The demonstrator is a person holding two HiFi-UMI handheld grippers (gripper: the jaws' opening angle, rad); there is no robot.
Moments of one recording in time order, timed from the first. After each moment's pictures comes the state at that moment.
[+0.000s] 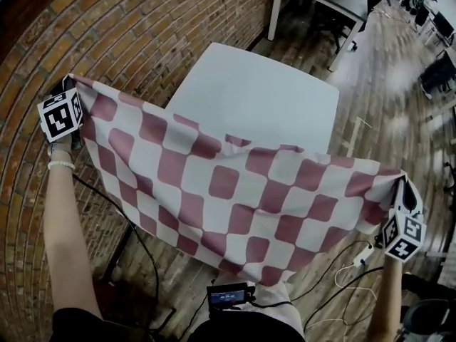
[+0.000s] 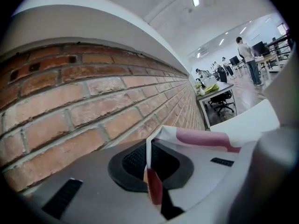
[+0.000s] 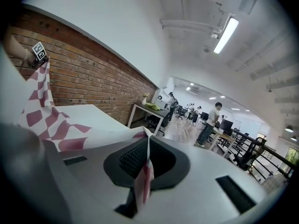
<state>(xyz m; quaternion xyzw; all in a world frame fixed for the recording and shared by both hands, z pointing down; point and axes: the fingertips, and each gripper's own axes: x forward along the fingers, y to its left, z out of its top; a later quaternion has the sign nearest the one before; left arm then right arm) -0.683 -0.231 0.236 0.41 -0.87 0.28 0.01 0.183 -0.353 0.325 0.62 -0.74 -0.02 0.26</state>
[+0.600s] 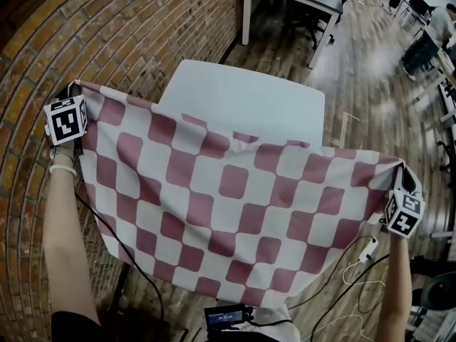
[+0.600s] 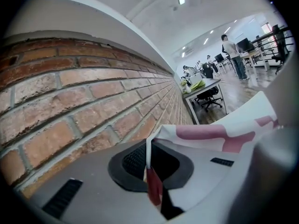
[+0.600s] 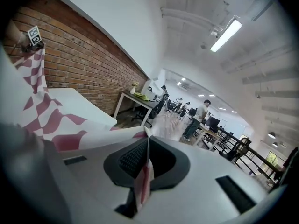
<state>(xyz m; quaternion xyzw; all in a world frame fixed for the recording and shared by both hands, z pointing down) -0.661 -0.371 0.281 0.47 -0.82 0.33 0.00 0.228 -0.426 0.370 0.67 -0.67 -0.02 0.31</state>
